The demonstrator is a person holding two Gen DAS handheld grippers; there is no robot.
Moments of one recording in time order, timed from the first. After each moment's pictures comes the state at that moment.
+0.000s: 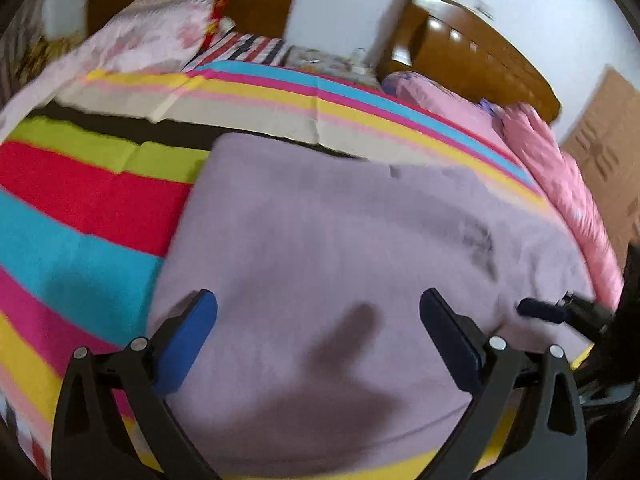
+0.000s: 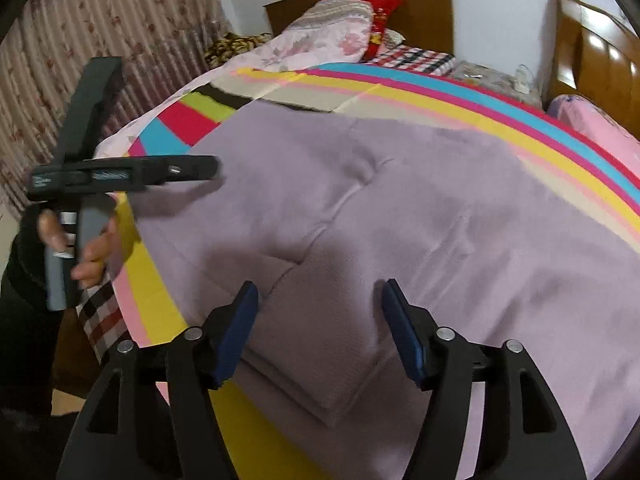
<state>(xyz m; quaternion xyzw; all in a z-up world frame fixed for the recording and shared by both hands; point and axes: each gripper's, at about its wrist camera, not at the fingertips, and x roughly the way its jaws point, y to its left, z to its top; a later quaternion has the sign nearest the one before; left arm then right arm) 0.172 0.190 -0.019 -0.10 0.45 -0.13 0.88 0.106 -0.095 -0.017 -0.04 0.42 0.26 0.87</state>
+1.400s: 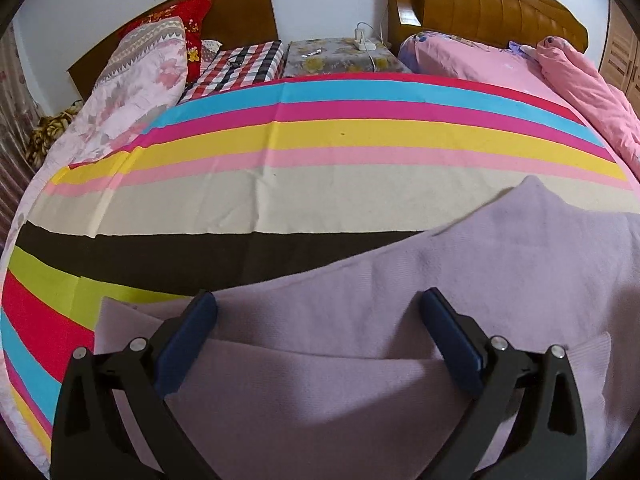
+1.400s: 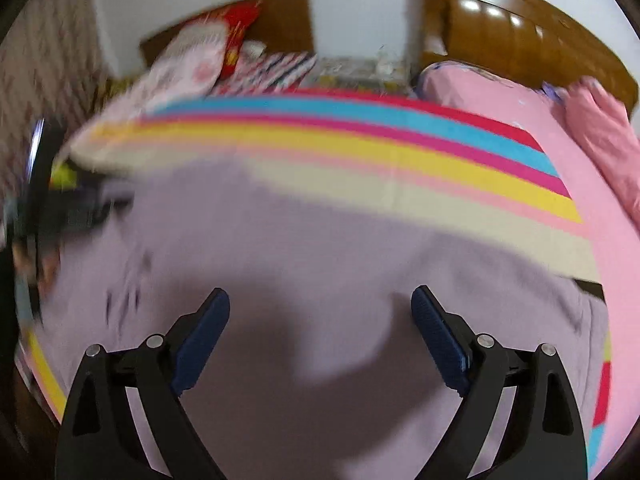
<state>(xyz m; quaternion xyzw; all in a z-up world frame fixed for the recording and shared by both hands) 0.286 0.074 -0.057 0.09 0.46 -0.06 0.88 0.155 -0.231 -0.035 -0.04 0.46 0.07 0.89</state>
